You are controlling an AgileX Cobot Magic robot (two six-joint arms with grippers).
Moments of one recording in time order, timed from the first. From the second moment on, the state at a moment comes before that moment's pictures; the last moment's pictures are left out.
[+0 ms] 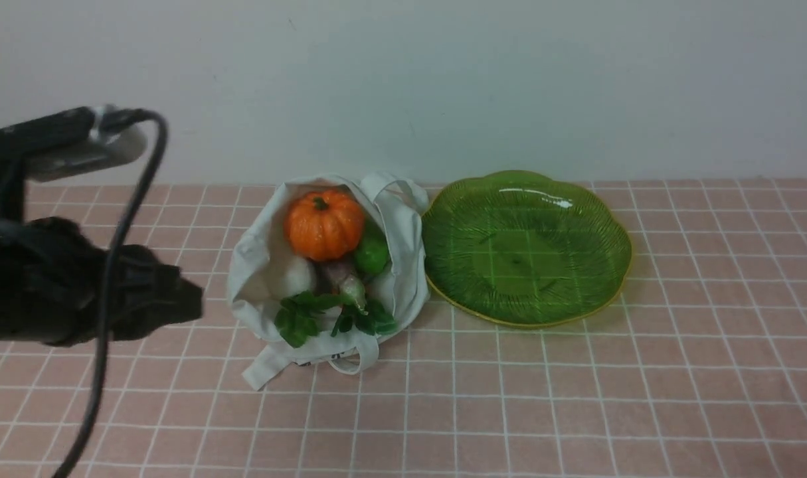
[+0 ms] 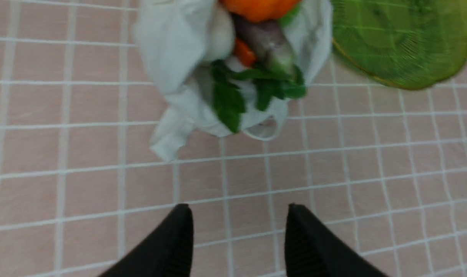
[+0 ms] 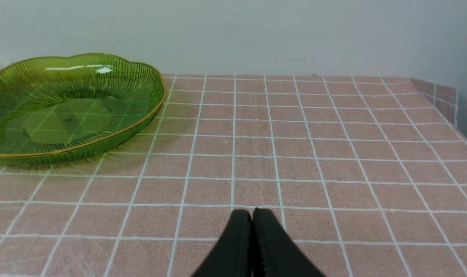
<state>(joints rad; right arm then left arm) -0.09 -0.01 0.02 0.07 0.39 -0.10 -0.11 1.14 -0.88 -0.56 0.82 0.26</state>
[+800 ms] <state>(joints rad) -0.09 -0.01 0.02 0.07 0.39 -0.10 -0.33 1.75 -1.23 -0.29 0.46 0.14</state>
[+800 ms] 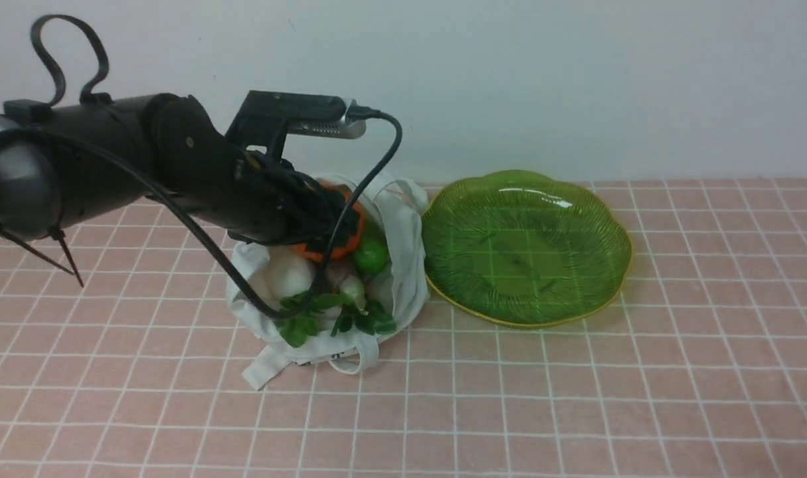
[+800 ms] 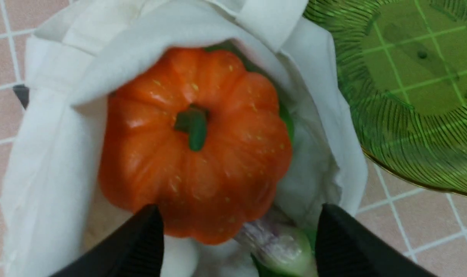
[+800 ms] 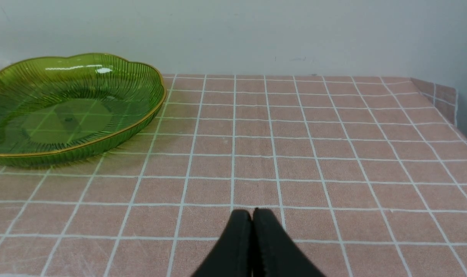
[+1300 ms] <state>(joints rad) -0.09 -0.01 0.02 0.07 0.39 -0.10 -0.33 1.83 -1.24 -0.28 0.38 0.14</state>
